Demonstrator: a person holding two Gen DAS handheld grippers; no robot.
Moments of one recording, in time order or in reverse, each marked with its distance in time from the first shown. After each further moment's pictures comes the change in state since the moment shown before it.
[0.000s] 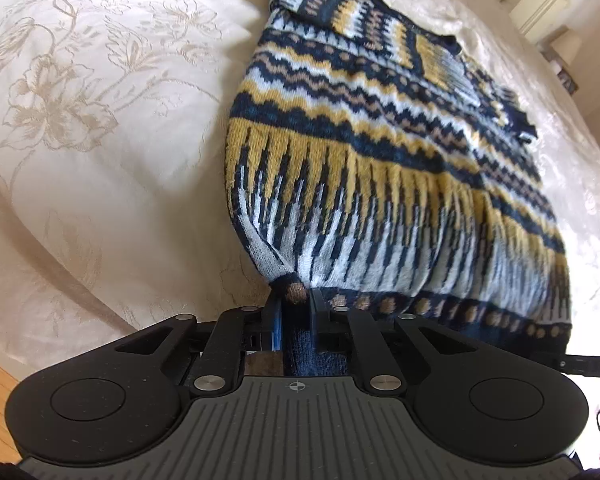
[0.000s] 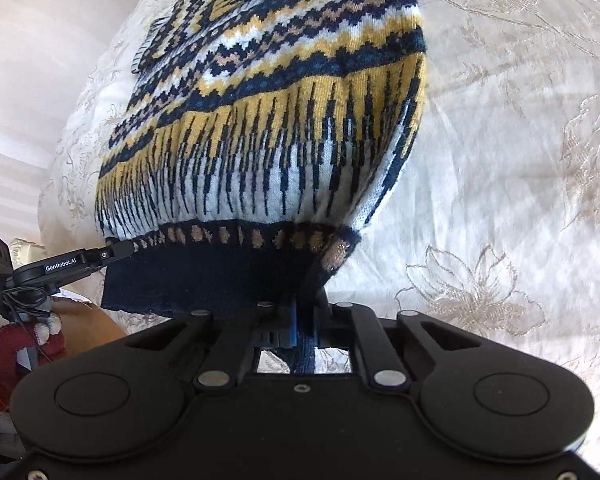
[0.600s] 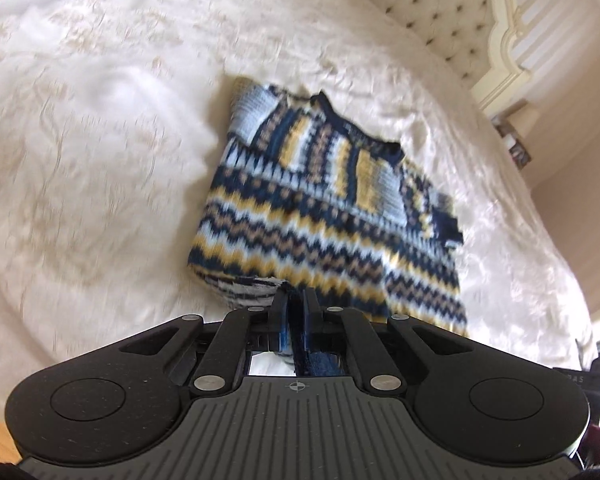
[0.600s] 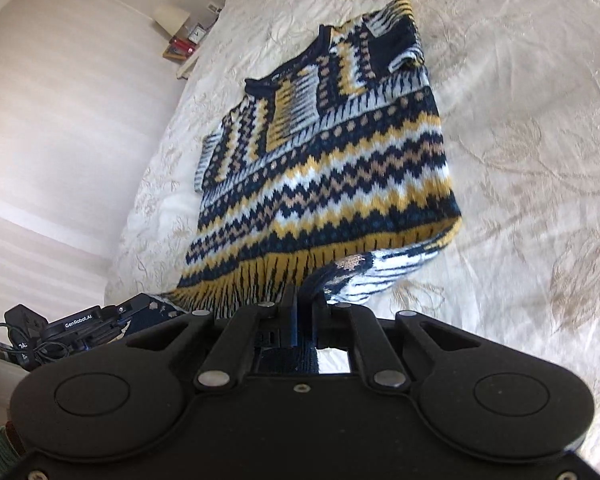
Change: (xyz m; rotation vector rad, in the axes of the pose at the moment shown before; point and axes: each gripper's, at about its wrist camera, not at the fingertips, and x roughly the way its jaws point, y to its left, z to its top) left arm -0.063 -0.014 0.072 -0.065 -0.186 -0.159; right arm -0.067 0.011 0.051 0.092 -0.238 0.156
